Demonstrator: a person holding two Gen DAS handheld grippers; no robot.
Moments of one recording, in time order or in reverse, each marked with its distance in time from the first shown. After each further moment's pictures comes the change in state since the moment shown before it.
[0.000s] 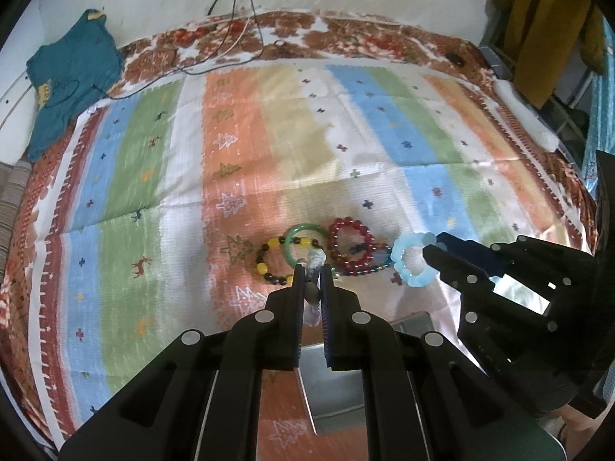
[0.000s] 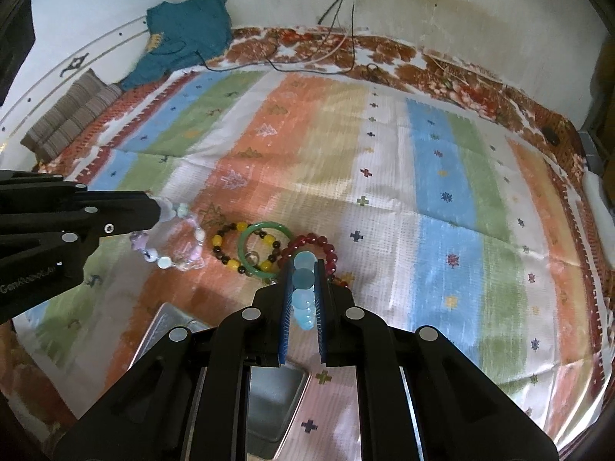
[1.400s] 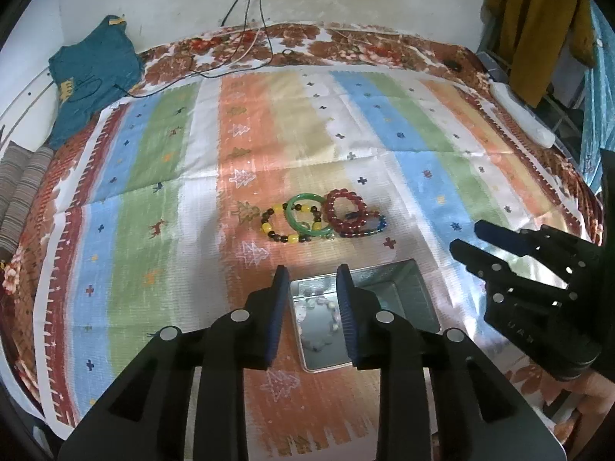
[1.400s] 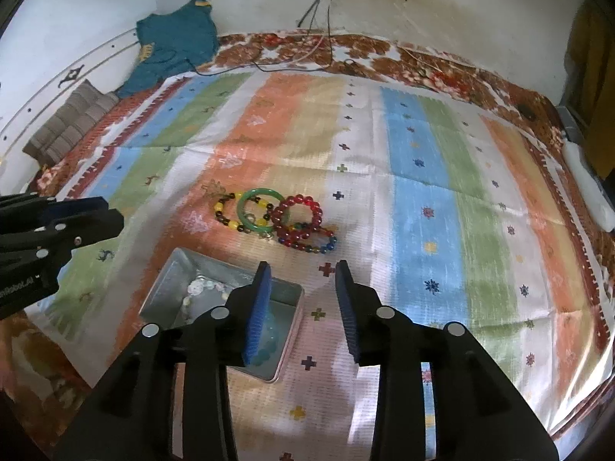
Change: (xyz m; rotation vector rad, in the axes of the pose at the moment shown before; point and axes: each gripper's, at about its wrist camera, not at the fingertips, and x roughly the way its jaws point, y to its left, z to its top) left arm -0.036 -0.011 -0.060 -0.016 -0.047 0.049; right arm -0.043 -0.010 -0.052 0.074 -0.007 -0.028
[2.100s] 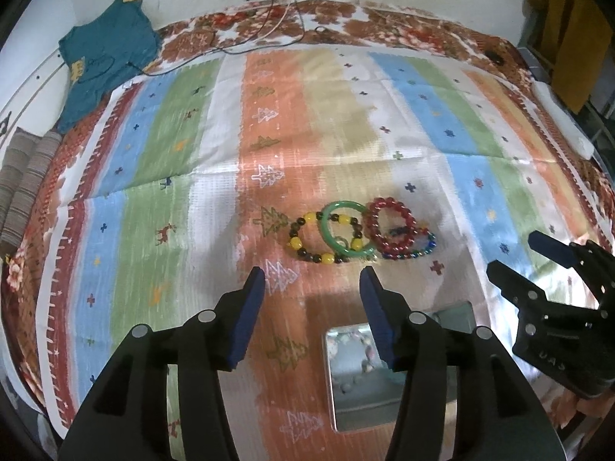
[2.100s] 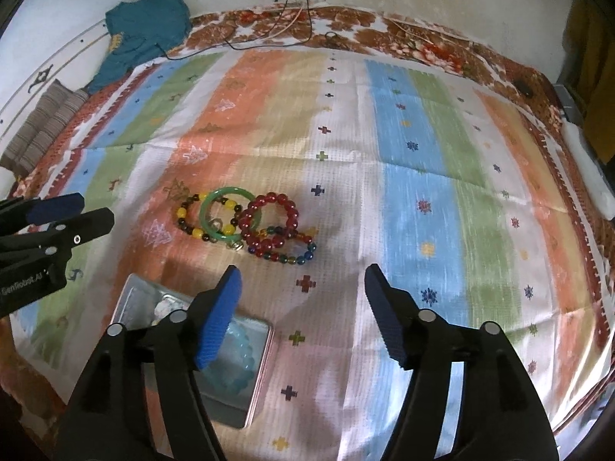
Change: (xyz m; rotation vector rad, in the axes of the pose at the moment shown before) left arm 0.062 0.023 0.040 -0.066 0.087 0.090; right arm 0.052 -0.019 0.029 0.043 0.105 -0.041
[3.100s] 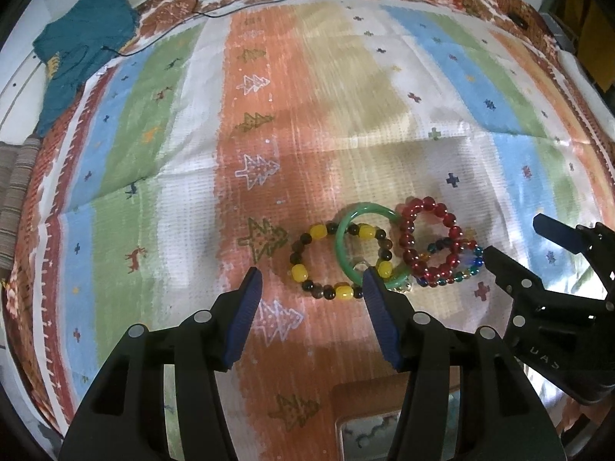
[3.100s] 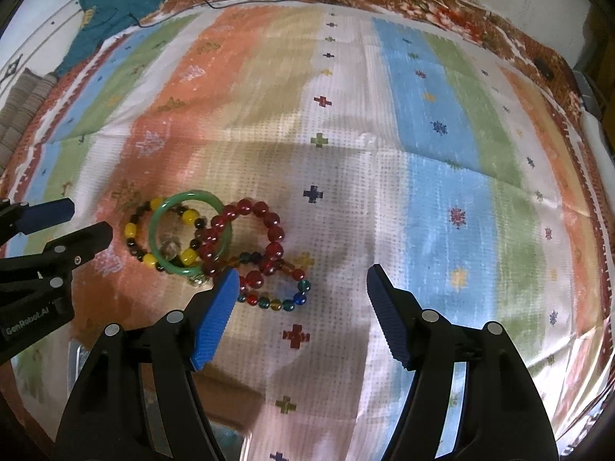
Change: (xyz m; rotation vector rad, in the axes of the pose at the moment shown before) left arm 0.085 -0.008 0.040 0.050 0.154 0.049; right arm 0.089 -0.002 0.040 0.004 0.148 -0.023
